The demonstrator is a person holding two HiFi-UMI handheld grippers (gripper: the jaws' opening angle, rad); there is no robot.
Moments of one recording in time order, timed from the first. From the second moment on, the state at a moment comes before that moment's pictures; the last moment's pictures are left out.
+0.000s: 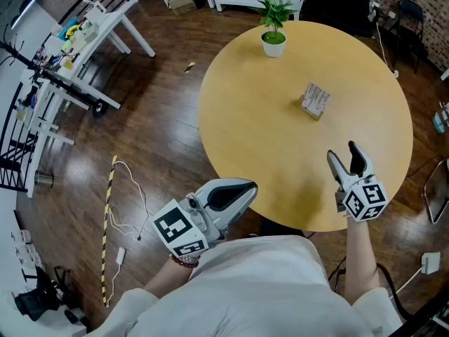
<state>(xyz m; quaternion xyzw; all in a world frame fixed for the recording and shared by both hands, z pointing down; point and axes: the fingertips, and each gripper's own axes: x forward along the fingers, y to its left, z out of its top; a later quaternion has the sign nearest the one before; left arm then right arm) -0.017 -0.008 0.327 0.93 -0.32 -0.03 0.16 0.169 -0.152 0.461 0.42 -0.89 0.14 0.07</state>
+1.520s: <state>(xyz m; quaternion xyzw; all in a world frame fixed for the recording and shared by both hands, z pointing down) -0.062 -0.088 0.354 0.90 -0.40 0.03 0.16 0.125 -0.261 0.439 0.35 -0.93 0.11 0.07</state>
